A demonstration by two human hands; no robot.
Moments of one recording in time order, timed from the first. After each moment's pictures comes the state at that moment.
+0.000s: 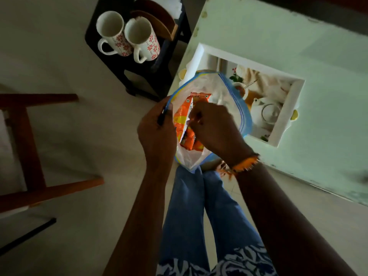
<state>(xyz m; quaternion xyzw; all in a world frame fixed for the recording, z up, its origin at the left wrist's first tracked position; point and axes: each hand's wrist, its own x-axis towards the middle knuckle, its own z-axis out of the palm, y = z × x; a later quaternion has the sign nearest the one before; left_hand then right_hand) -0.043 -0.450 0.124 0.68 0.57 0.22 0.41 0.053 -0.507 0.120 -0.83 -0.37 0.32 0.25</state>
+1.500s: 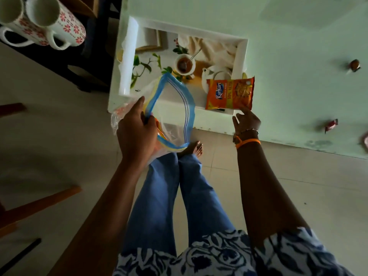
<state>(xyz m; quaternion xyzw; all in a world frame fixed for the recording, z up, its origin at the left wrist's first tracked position) -0.012 -0.516 0.087 0.80 0.50 -0.02 0.33 0.144 -0.691 -0.021 -0.70 0.37 0.27 0.56</state>
